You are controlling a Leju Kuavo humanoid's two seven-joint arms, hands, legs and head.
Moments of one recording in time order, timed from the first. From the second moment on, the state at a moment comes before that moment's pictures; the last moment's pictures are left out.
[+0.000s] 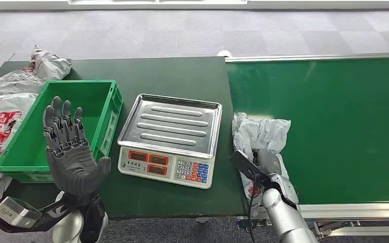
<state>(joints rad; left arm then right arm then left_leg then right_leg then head) -0.02 -0.26 -0.12 -1.70 0.02 -0.09 -0.69 -0.31 0.15 -0.14 -0.84 0.96 -0.22 -0.34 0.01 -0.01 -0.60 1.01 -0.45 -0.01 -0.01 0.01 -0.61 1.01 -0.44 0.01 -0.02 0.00</state>
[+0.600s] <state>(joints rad) -0.04 -0.26 -0.12 -1.67 0.02 -0.09 -0.69 -0.11 0.20 0.02 -1.61 1.04 -0.49 -0.24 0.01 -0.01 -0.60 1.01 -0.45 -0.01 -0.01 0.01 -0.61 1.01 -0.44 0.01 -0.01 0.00</state>
